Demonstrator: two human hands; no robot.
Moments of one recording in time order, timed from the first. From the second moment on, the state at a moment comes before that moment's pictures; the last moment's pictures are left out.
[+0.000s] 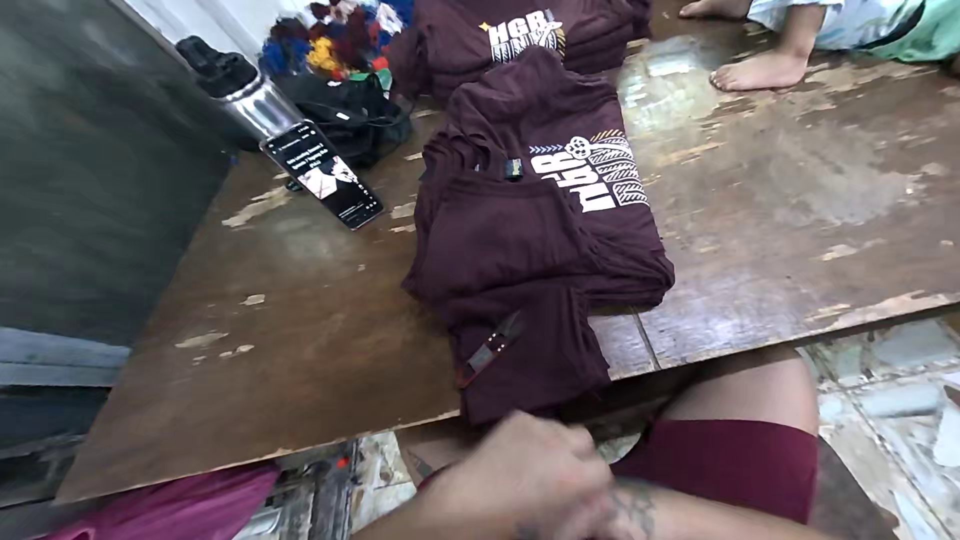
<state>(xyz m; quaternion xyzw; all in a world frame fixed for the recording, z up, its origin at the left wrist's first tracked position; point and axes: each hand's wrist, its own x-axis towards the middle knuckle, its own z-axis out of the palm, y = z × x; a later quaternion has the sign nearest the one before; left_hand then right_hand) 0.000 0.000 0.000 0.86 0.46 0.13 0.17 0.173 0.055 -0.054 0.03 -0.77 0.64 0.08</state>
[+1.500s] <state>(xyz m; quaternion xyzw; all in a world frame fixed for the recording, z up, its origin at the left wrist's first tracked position) -0.013 0.067 -0.028 0.54 0.55 0.55 0.33 0.203 0.156 -0.037 -0.16 -0.90 0.28 0.30</state>
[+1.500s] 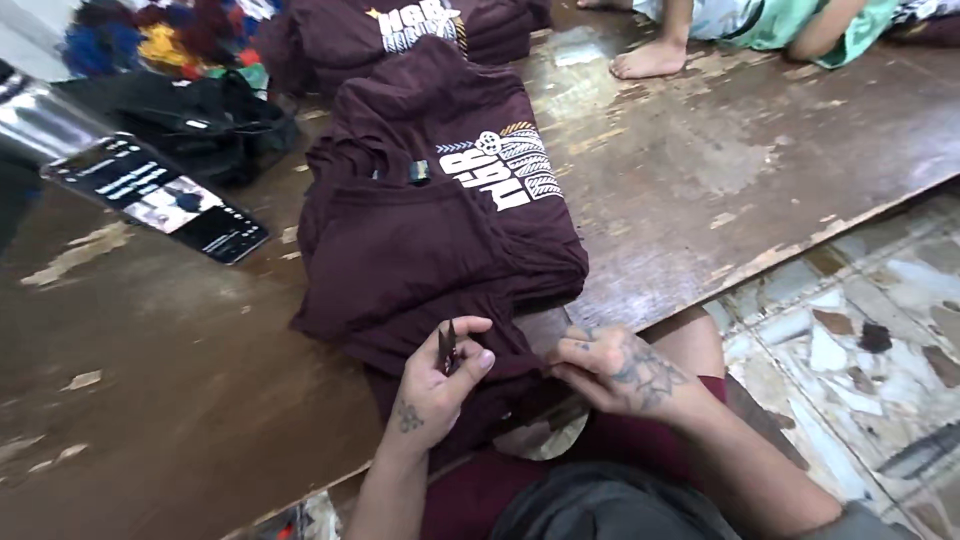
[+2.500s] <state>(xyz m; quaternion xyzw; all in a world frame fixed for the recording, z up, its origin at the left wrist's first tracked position) 0.002 0.038 0.036 0.84 0.51 0.15 -0.11 0.200 0.125 -0.043 -0.14 -0.88 0.18 0.42</state>
